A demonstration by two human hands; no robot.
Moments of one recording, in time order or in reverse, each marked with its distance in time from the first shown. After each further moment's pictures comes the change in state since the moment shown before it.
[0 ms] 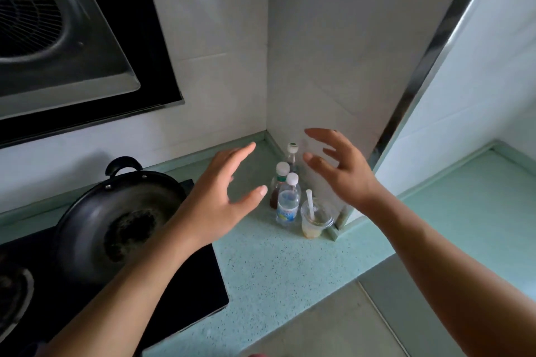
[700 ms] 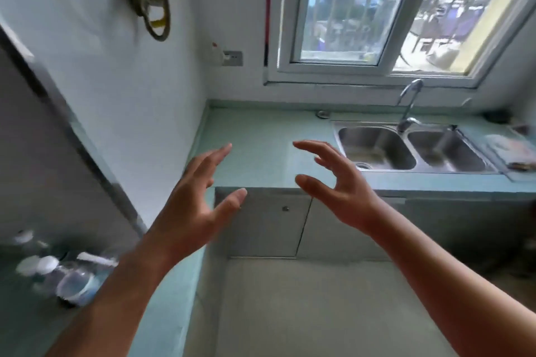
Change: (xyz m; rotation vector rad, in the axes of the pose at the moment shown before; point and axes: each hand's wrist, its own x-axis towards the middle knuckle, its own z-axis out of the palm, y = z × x) left_hand -0.009 0.177 0.195 -0.310 -0.721 0.655; right_hand -0.360 -0.055 -0.135 -0.302 0.818 0.390
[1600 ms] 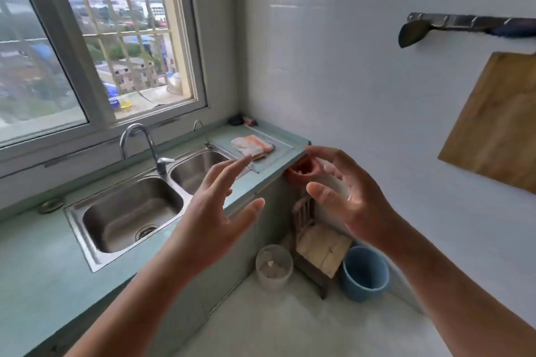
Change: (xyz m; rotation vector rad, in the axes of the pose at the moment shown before) left_hand 0.155 0.342 0.509 -0.360 -0.525 0.661; right_hand -0.298 0.101 -0.468 -0.386 0.678 0.415
